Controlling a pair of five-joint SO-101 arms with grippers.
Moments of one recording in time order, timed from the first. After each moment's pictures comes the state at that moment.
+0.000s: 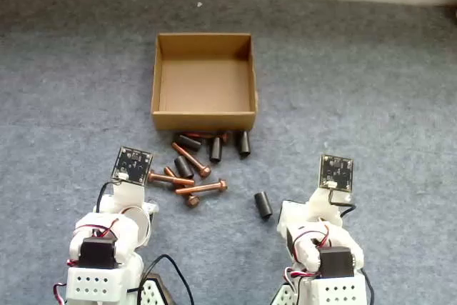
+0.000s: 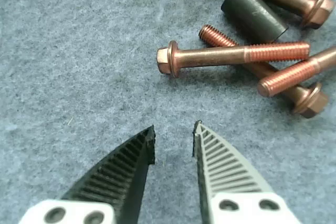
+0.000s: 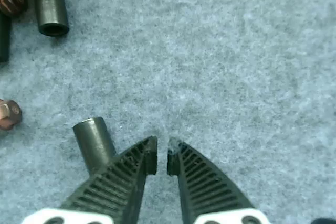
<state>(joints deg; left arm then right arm) -4.5 -102.2 96.0 75.2 -4.1 -9.6 -104.6 95.6 71.2 -10.2</state>
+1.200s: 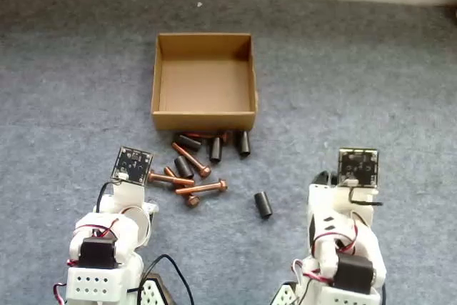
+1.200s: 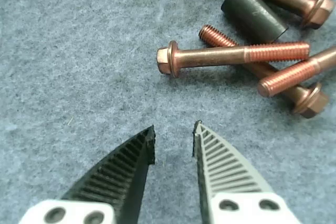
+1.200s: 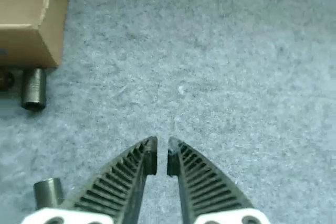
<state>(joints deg) -4.5 -102.2 96.0 75.1 -4.1 1.8 -104.4 79.2 68.4 12.5</state>
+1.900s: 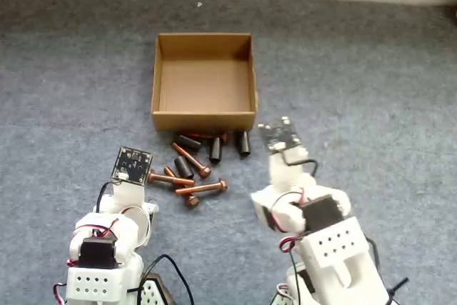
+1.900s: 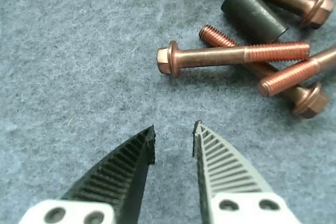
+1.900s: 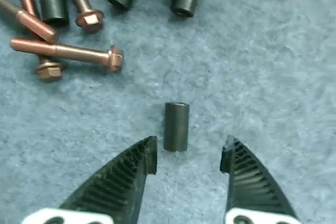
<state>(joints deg) -4.5 -102.2 96.0 75.1 -4.1 -30.0 -58.0 60.5 69.8 1.7</state>
